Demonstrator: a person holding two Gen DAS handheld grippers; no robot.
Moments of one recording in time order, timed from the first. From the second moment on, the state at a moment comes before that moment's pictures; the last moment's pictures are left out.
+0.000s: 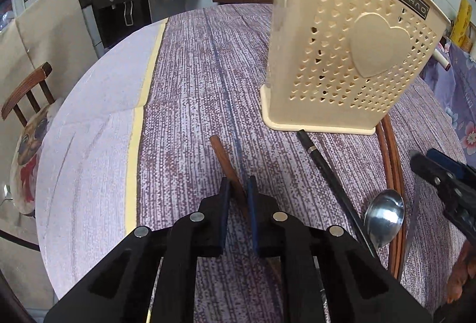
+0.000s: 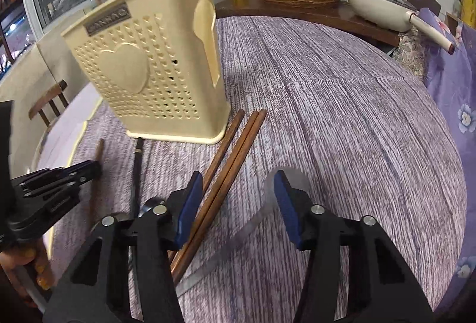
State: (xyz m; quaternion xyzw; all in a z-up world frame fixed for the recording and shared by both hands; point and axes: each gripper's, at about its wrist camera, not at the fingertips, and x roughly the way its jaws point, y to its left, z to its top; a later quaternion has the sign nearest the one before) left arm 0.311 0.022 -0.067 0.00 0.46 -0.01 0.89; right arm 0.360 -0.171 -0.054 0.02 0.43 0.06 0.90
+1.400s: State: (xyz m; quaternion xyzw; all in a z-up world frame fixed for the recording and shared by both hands) left arm 0.325 0.019 -0.065 -0.01 0.46 0.01 0.89; right arm 0.417 -0.179 -0.071 0.06 0.46 -0.03 0.89
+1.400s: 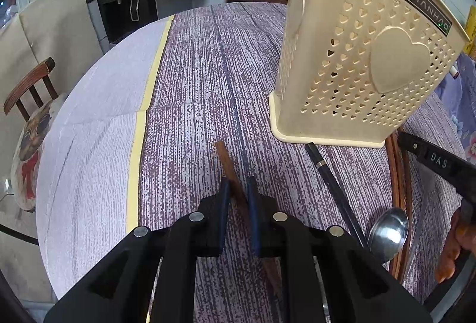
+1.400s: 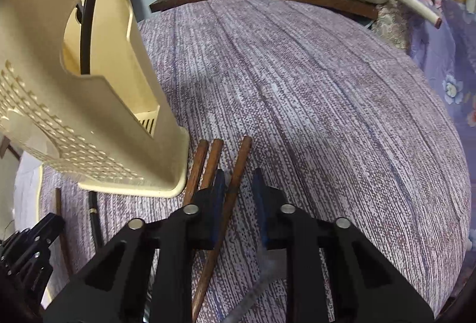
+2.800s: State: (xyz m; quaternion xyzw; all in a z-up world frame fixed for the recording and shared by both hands) left arm 0.293 0.007 -0.002 -0.05 0.36 -0.02 0.93; right arm 0.365 -0.225 0.012 0.17 0.33 0.10 0.92
